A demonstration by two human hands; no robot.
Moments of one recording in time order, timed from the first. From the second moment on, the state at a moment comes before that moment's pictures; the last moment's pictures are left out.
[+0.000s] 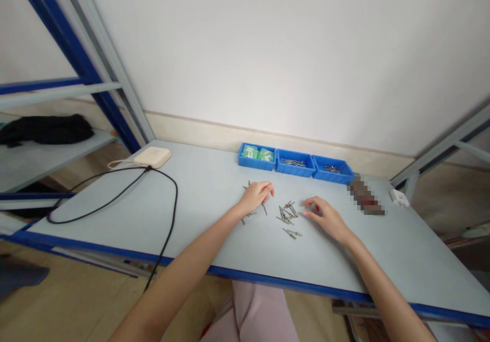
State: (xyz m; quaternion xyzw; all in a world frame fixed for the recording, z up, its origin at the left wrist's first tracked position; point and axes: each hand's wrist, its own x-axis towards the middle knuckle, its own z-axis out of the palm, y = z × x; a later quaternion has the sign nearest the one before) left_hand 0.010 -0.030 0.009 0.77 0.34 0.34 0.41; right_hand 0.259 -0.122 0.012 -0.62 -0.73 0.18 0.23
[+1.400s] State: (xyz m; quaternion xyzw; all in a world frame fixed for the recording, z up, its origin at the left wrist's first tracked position) left_hand 0.010 -0.036 0.010 0.80 0.36 0.30 0.38; right_hand 0.187 -0.077 0.023 -0.55 -0.76 0.13 0.32
